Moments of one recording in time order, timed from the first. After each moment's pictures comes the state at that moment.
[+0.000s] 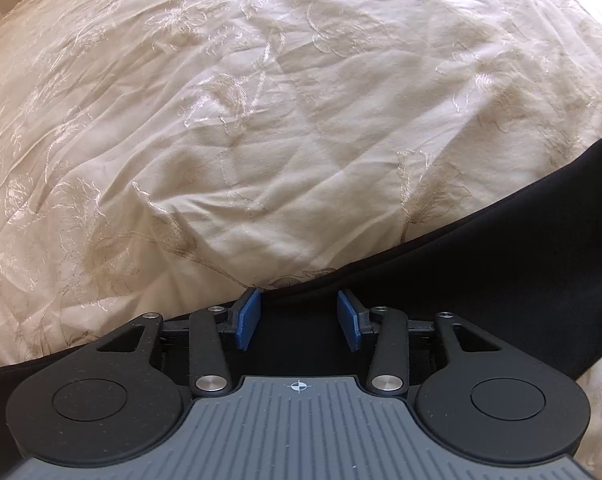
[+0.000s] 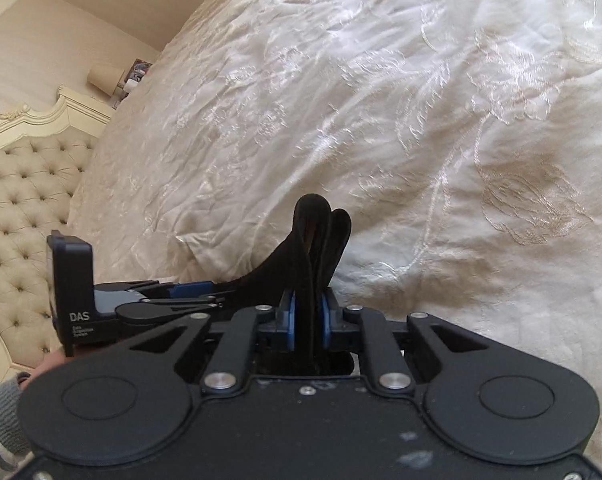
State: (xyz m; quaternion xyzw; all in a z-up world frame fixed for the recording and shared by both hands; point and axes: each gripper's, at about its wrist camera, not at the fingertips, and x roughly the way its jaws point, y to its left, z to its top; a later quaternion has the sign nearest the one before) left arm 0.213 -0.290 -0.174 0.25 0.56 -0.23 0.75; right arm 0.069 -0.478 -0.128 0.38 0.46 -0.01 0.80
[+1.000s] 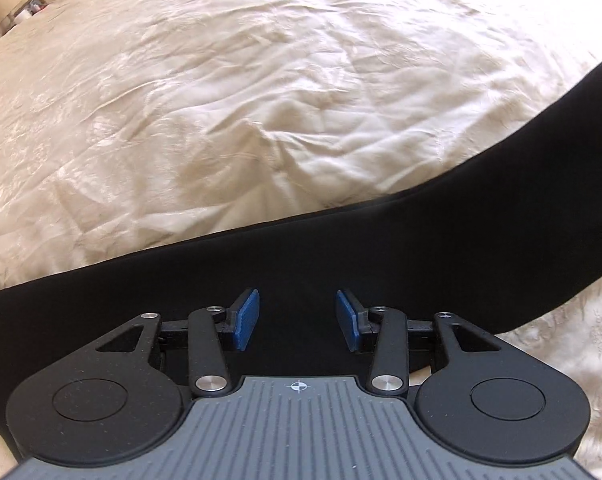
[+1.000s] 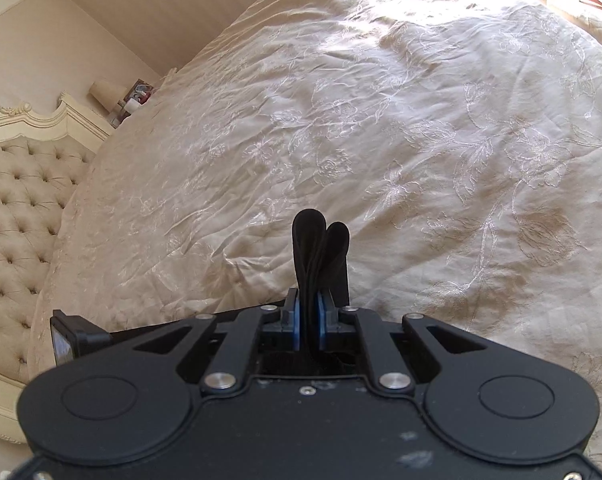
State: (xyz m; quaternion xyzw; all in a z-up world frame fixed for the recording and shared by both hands) left arm 0.170 -0.201 -0.135 0.19 0.54 -0.19 0.80; right arm 0.069 -0.406 -0.046 0.32 0.42 -0.05 0.85
